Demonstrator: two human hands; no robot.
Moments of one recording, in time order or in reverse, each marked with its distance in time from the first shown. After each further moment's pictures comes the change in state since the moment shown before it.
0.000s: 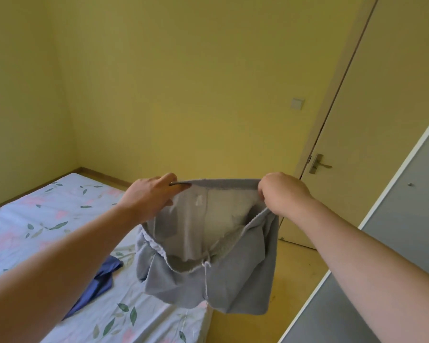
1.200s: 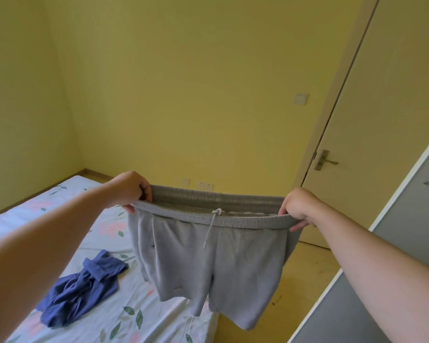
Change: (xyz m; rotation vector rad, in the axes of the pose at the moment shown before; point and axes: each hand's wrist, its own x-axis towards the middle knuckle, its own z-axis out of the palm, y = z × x) left_hand 0.012 -0.062 0.000 -0.627 -0.415 -0.656; right_hand 0.033 0.049 0.055 0.596 -0.454 0.389
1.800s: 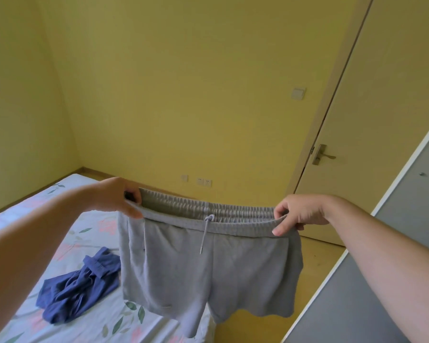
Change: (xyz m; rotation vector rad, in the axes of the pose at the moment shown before) left_hand -0.030 -0.029 -0.010 0.050 -0.134 0.168; right_hand -0.012 0.022 -0.005 0.065 -0.481 -0.324
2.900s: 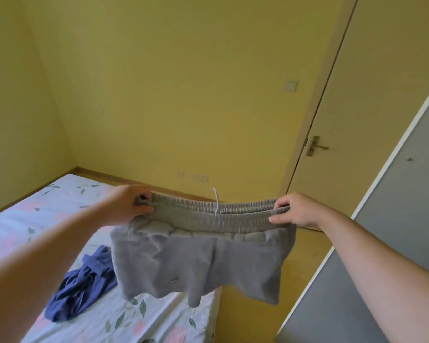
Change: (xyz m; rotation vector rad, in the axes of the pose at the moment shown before) left_hand 0.003 0.008 0.050 0.033 0.278 0.136; right_hand 0.003 0.035 0.032 -0.027 0.492 -0.097
